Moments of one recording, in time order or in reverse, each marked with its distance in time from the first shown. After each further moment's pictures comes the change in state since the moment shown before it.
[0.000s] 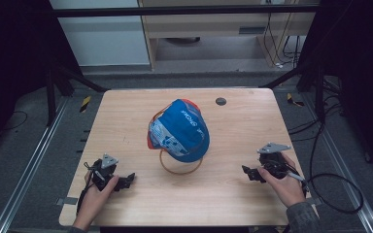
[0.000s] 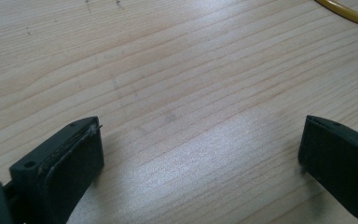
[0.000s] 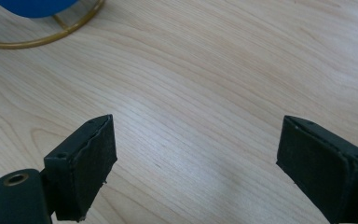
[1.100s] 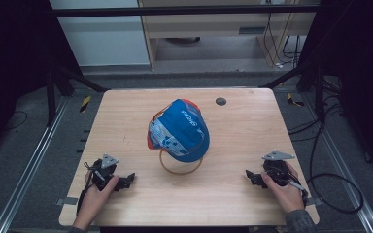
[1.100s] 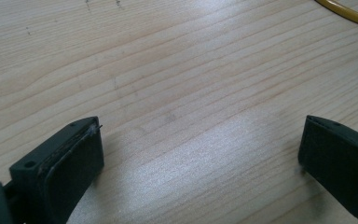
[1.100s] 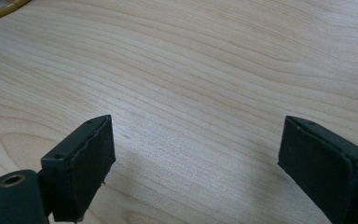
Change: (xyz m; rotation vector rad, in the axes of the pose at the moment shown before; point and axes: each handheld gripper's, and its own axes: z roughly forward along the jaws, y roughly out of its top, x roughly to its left) left arm 0.000 0.000 0.000 0.000 0.000 0.000; right arm -0.007 -0.035 0.016 -0.013 -0.046 0.099
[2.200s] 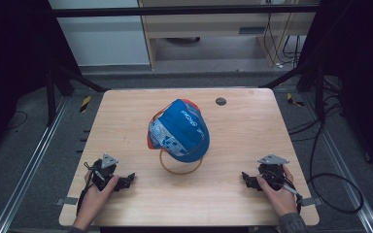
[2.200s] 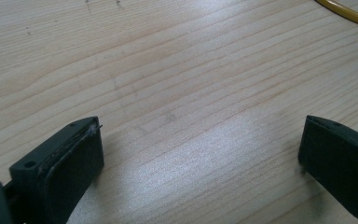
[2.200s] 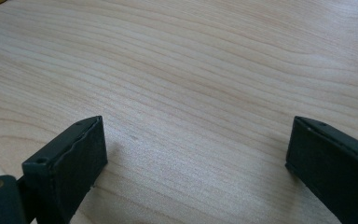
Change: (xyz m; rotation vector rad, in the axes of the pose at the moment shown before) left arm 0.000 0.000 0.000 0.000 0.000 0.000; right arm 0.013 -0.009 0.010 -0.024 -0.043 0.006
